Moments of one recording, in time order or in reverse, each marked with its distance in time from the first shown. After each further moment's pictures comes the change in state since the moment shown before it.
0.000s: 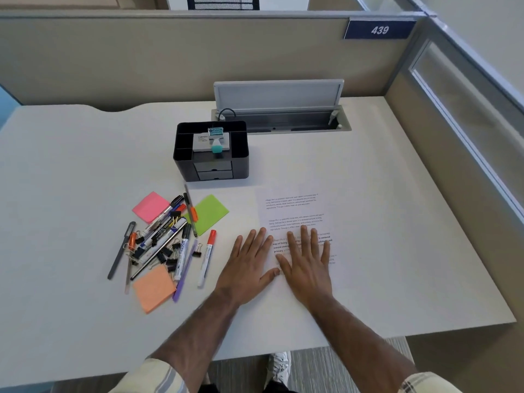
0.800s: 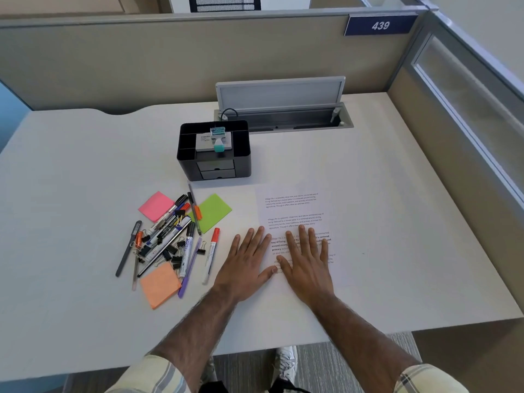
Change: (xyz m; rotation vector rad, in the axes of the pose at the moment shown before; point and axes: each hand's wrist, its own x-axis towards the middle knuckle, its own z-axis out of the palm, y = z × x) left_hand -0.006 -0.009 0.001 0.026 -0.016 -0.010; right_hand -0.005 0.000 0.003 0.064 0.005 -0.064
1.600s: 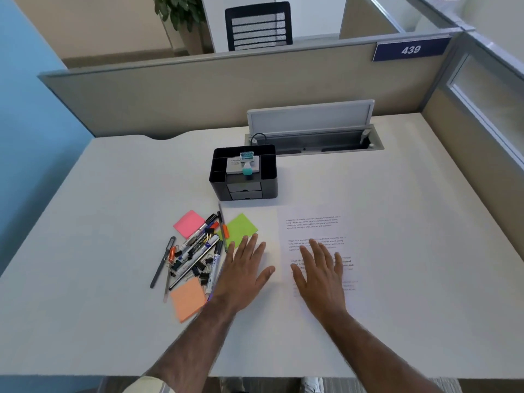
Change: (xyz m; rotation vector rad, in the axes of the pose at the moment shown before) left_hand -0.015 -0.038 -0.046 -0.042 0.084 -0.195; right_hand 0.017 -0.029 -0.021 0.184 0.290 -0.071
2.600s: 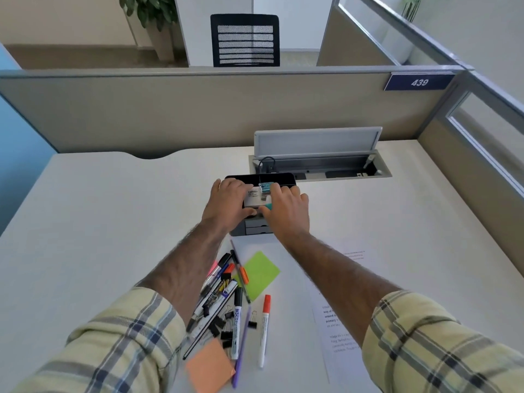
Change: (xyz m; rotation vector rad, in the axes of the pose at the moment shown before) left_hand 0.215 -0.159 -0.116 -0.079 0.235 0.095; right_hand 0.258 -0.159 -0.018 -0.127 0.089 0.035
